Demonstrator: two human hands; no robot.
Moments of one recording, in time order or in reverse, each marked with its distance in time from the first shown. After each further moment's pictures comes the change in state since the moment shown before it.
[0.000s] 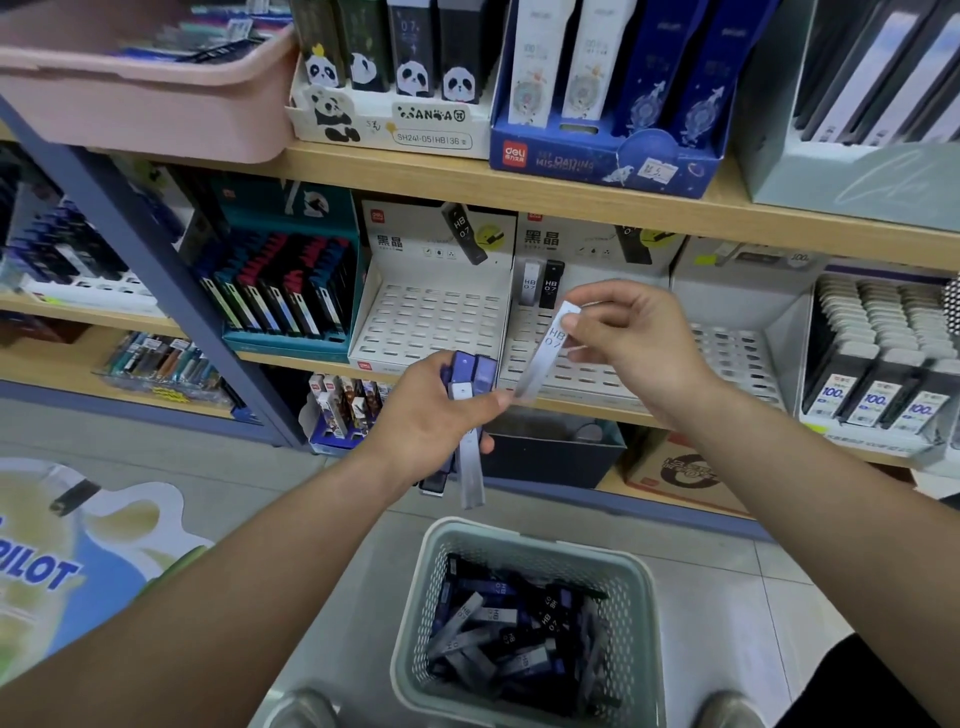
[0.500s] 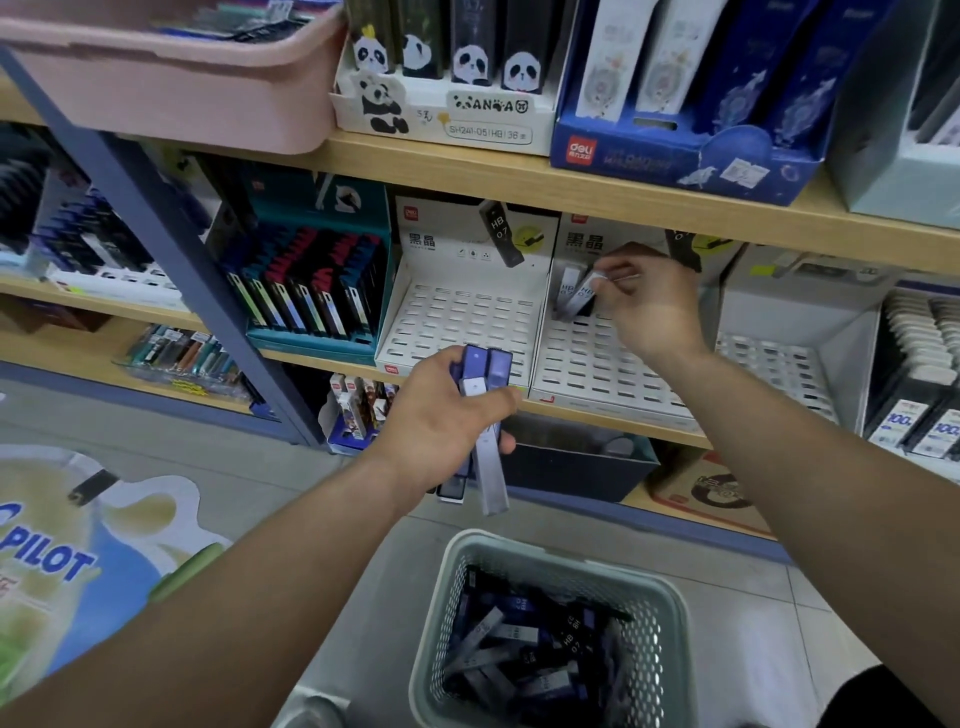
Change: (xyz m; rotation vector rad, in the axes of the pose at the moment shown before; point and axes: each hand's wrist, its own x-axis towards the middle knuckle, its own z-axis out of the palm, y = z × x) left_hand 0.009 0.001 -0.019 -0.030 0.077 -0.025; right_hand 0.091 0.035 0.014 -0.541 0.188 -0.237
